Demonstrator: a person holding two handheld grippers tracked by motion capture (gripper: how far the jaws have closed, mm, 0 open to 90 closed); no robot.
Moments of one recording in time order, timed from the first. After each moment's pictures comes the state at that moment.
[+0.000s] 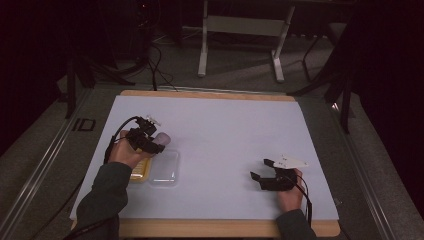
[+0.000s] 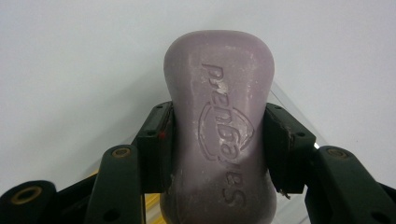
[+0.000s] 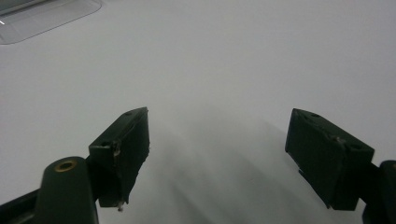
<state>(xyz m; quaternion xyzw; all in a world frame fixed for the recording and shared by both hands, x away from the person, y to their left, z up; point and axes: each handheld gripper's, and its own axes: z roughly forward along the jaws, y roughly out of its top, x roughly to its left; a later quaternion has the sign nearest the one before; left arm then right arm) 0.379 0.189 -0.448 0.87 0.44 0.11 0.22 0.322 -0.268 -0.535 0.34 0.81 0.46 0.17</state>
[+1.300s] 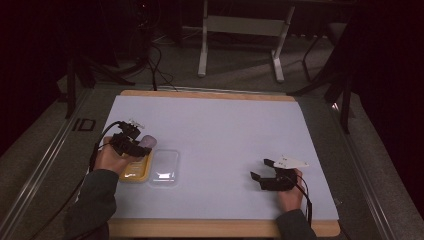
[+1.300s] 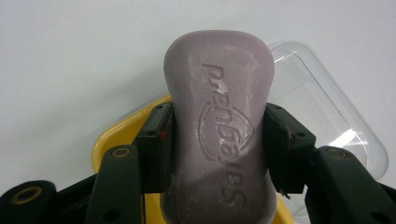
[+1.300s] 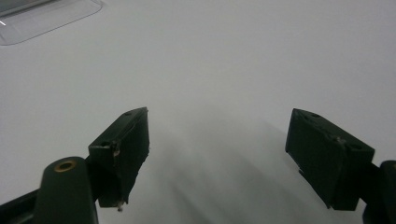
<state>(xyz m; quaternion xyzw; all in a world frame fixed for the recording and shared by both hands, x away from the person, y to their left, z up) 0.361 0.227 -0.454 0.84 0.48 0.11 0.23 0.322 -0.268 -0.535 0.34 0.81 0.46 0.16</state>
